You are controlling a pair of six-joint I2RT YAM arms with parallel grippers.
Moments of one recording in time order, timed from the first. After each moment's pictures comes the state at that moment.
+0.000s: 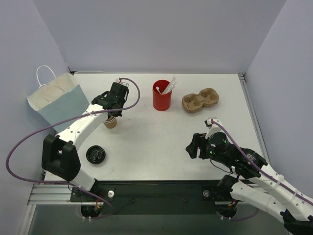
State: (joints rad) left arm -0.43 1.55 1.29 -0.69 -0.41 -0.09; right arm 0.85 0.65 0.76 -0.79 0.24 0.59
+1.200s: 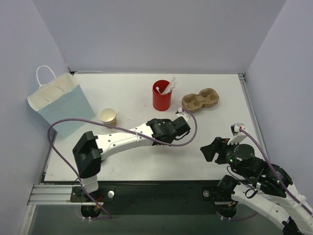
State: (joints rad) left arm -1.14 1.77 1.54 -0.84 -0.50 -0.37; right arm 0.85 0.39 0.82 -0.94 0.35 0.65
